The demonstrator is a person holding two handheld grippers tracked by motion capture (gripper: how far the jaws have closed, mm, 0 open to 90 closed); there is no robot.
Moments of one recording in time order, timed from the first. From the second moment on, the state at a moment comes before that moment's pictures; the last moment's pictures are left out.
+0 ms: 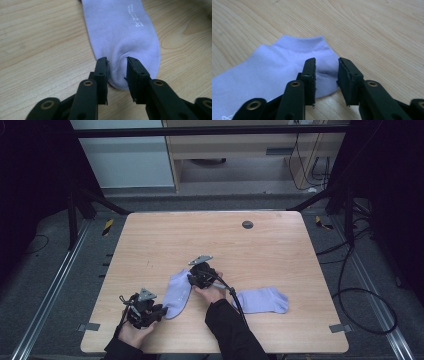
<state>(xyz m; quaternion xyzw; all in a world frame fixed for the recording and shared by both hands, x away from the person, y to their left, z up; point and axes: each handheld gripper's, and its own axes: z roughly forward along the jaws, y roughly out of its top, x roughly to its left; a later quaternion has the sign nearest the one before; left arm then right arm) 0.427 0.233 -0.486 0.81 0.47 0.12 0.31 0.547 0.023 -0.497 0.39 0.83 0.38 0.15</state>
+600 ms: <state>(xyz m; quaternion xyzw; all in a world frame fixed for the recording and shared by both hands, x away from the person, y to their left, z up) 0.430 0.234 -0.484 0.82 0.47 0.12 0.31 0.546 0.015 -0.490 0.39 0.82 0.38 0.15</state>
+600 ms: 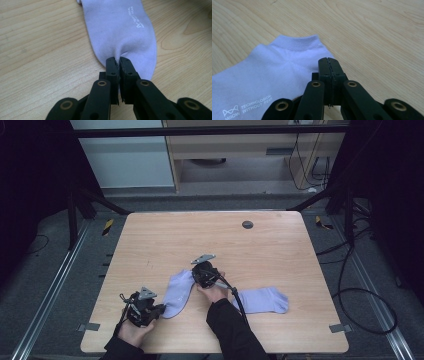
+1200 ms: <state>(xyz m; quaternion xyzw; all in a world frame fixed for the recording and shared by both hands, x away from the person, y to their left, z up) 0.431 0.237 -0.482 0.82 0.47 0.13 0.31 0.548 0.028 -0.499 0.39 0.83 0.37 0.16</state>
